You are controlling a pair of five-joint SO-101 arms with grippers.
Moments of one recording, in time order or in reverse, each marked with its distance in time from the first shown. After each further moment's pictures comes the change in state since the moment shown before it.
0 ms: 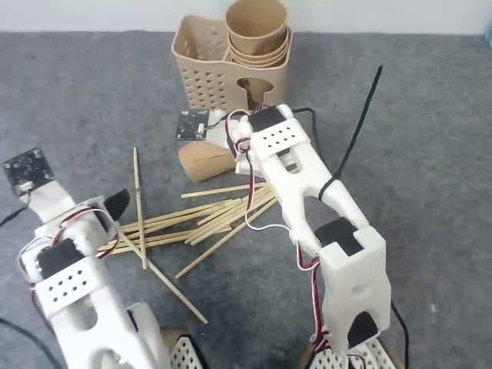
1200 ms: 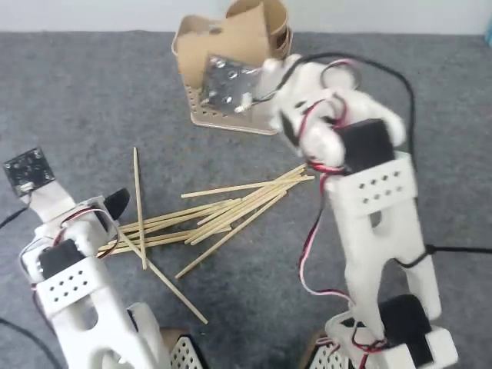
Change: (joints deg) left arm 0.0 0.0 1.1 -2.1 0.0; right arm 7.9 -40.7 -2.9 1.1 6.5
